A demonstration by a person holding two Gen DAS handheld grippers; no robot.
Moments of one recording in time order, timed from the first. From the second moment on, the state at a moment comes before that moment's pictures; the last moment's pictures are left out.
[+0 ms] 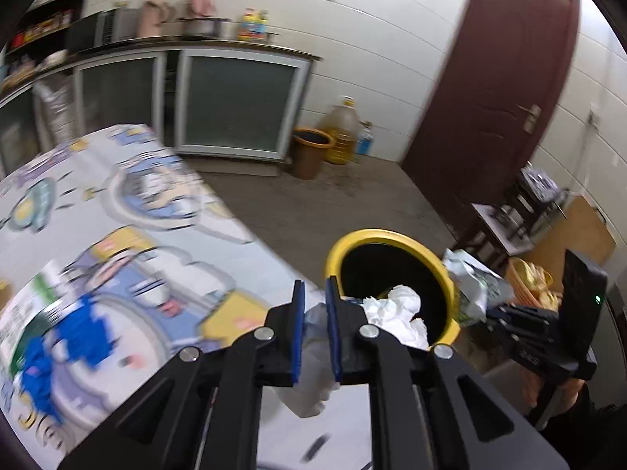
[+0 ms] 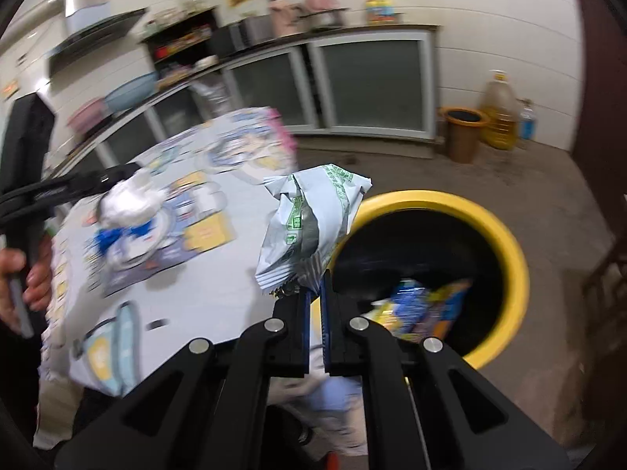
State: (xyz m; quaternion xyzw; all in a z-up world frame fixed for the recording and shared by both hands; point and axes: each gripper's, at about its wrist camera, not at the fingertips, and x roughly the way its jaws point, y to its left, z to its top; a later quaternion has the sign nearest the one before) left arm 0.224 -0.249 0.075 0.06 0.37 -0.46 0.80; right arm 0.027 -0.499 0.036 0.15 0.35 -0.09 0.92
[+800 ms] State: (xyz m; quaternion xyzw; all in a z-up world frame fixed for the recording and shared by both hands) left arm 0.215 -0.421 0.007 0.09 0.43 -0.51 0.74; right arm 0.050 -0.597 -0.038 0.20 0.43 -0.16 0.87
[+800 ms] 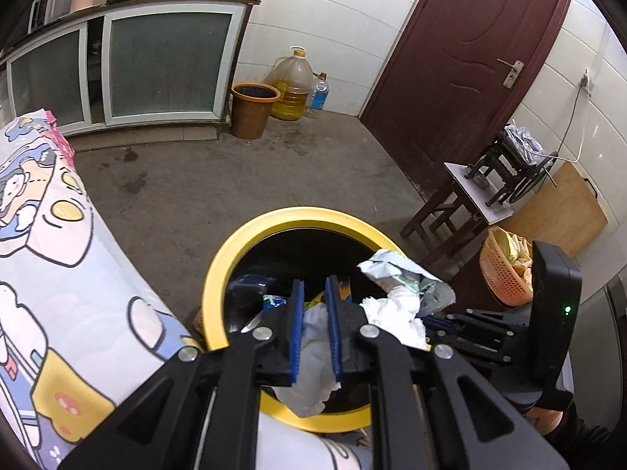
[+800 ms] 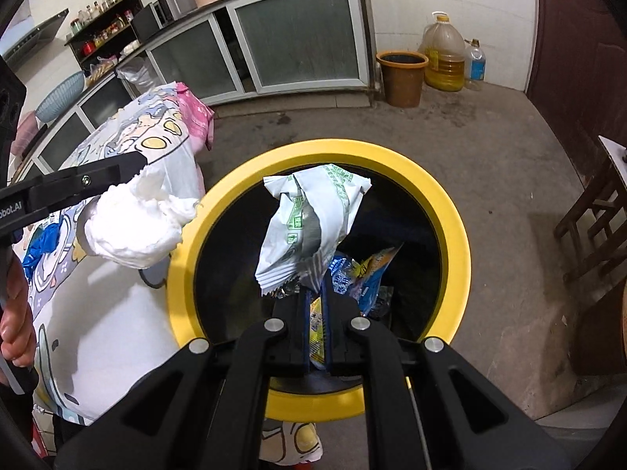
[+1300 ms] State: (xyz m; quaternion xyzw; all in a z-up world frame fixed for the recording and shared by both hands) left arm 0.211 -0.409 0.013 0.05 0.42 -0.49 0.76; right arm 0.035 -0.617 -0.045 0.21 0.43 -0.20 0.85
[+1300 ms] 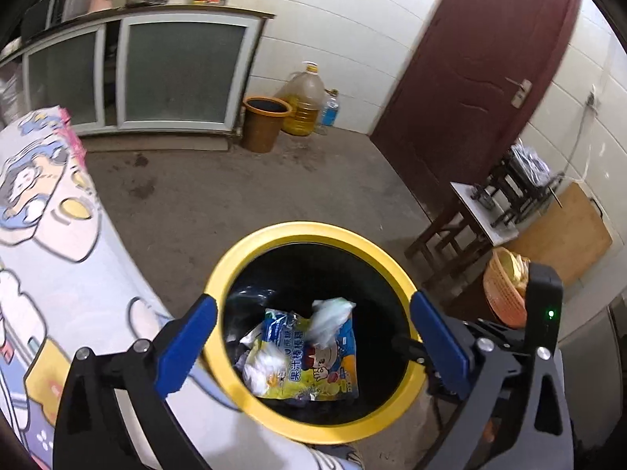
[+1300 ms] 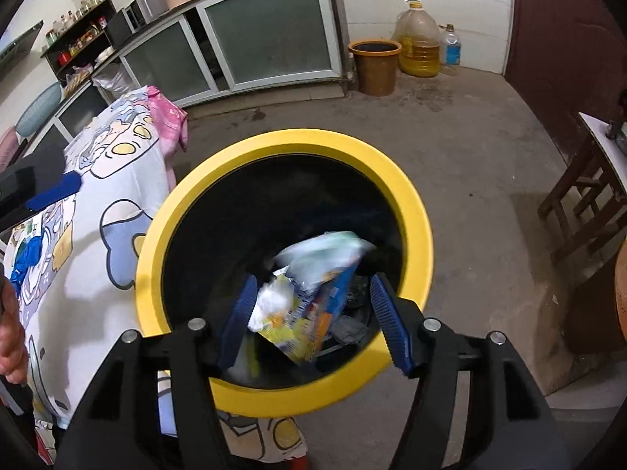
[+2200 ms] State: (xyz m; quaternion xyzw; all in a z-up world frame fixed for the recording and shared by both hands) left arm 0.236 -0.034 0.049 0.04 0.32 -0.24 0.92; right arm 0.185 -0.397 0.047 0.09 0.32 0.15 0.93
